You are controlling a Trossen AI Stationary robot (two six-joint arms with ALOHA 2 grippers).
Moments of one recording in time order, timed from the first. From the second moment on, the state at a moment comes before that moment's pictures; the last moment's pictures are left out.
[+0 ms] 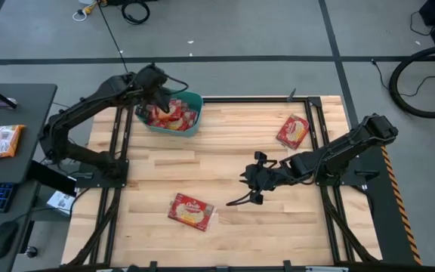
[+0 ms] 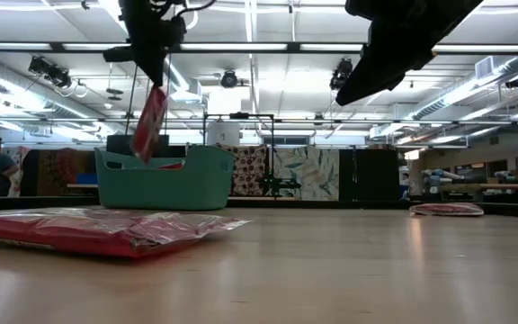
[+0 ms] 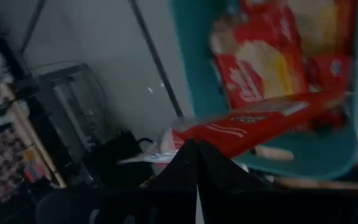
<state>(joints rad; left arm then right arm) 0.60 1.34 1.43 -1.05 -0.49 1.16 0.34 1.42 0.88 -0.26 0.41 0.34</state>
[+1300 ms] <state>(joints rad) 0.41 1.36 0.92 -0.61 -0.47 1.18 0.34 1.42 0.88 -0.24 0.40 0.32</state>
